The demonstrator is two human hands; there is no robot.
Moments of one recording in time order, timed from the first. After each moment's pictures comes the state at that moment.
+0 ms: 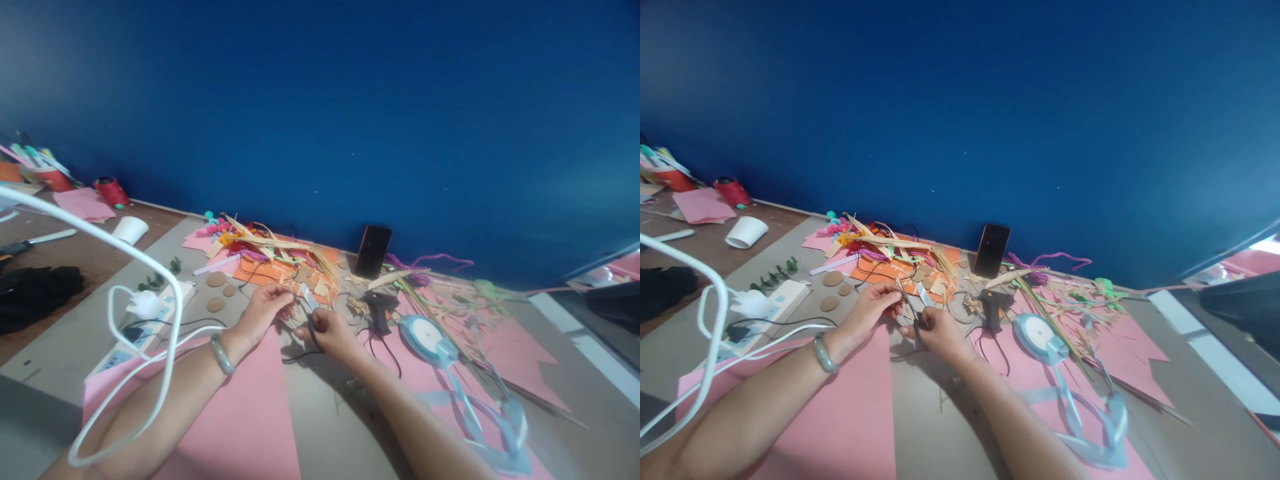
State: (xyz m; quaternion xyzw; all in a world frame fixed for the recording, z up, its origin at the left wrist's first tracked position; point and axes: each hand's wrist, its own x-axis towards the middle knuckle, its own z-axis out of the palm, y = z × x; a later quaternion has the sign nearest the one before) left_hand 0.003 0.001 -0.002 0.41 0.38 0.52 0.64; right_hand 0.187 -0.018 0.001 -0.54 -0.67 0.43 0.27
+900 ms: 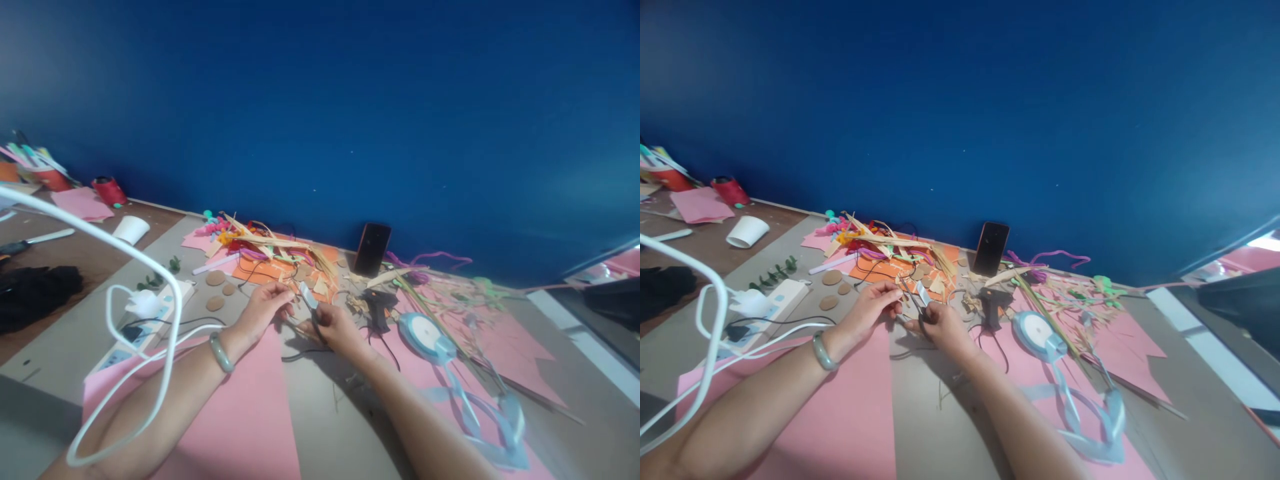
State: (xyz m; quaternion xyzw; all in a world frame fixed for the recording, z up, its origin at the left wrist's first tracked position) left_hand 0.003 0.000 0.003 0.41 0.38 0.51 0.65; right_hand 0.196 -0.013 0.001 -0.54 -0.69 0.40 0.27
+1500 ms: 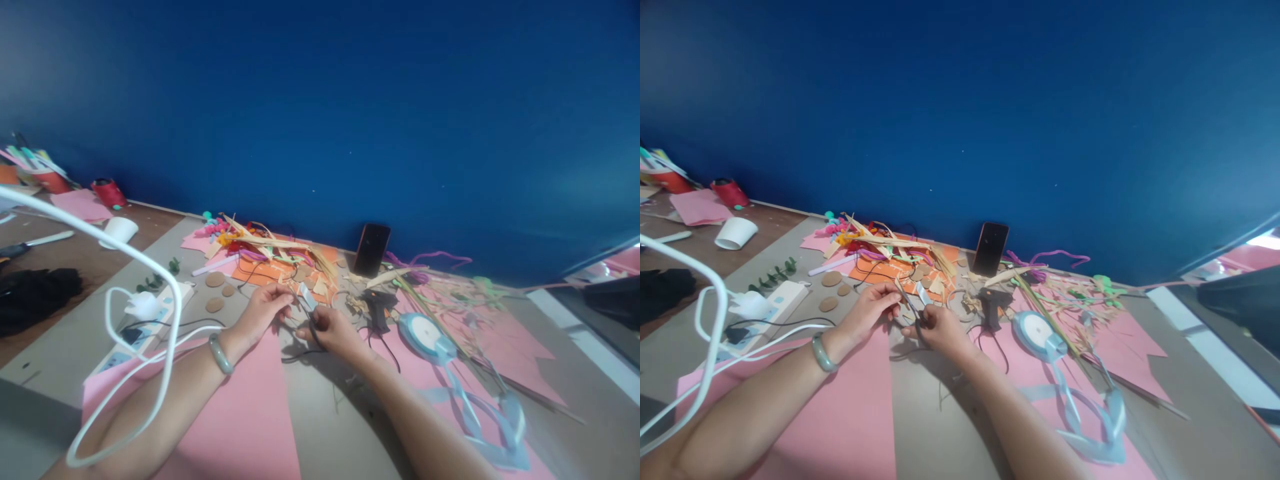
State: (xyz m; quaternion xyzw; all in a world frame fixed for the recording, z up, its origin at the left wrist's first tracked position) left_hand 0.001 0.002 -0.004 0.44 0.39 0.50 0.63; right_hand 0.195 -0.014 0.000 -0.53 -0.70 0.41 0.25
